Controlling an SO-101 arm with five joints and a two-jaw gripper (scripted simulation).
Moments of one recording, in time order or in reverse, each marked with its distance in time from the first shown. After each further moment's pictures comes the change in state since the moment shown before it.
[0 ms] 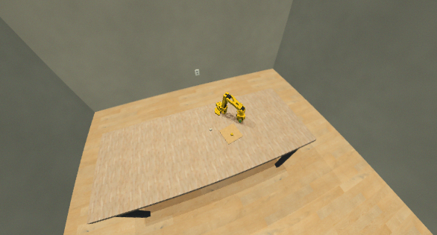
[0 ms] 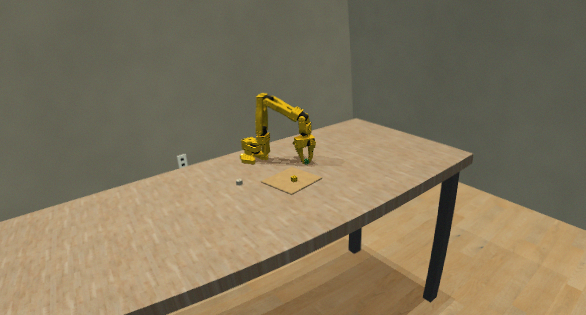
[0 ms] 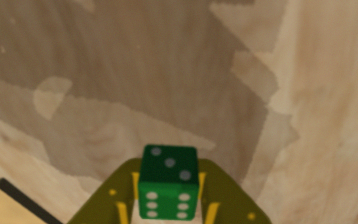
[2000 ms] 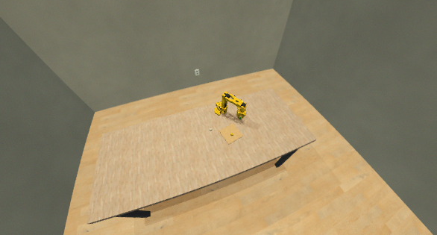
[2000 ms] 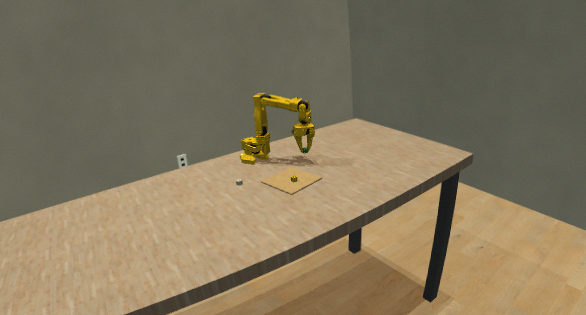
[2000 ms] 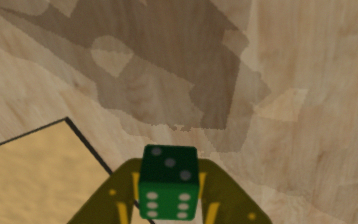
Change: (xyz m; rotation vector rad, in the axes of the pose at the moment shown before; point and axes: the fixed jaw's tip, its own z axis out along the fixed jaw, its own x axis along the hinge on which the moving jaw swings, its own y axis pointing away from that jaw) arm -0.002 0.003 -0.042 -0.035 -0.026 0.000
